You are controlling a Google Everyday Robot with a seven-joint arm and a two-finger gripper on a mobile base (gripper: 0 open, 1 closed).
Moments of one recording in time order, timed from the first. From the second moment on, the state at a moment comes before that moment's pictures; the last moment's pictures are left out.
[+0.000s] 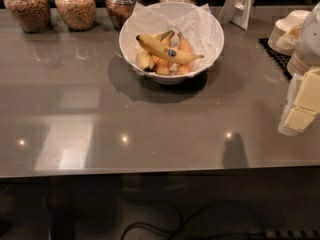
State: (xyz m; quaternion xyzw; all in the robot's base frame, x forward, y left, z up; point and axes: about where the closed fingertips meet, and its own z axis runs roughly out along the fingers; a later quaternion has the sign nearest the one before) arm 0.438 -0.217 0.976 -0.60 0.78 -0.03 0.16
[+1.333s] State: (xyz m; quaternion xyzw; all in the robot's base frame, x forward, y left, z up) arm 0.508 -0.159 0.961 -0.62 0.73 -0.01 0.28
